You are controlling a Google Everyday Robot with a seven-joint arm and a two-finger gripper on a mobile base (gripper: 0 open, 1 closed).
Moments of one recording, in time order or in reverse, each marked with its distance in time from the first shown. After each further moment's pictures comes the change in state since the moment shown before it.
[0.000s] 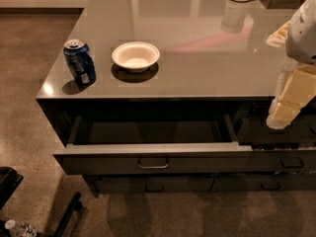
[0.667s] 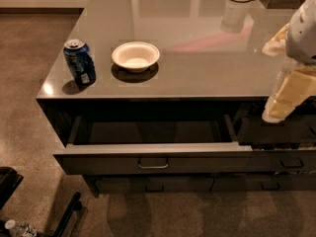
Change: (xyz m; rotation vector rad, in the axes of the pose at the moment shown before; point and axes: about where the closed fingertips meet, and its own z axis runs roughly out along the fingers) arm 0.000 0.000 0.000 0.000 0.000 0.000
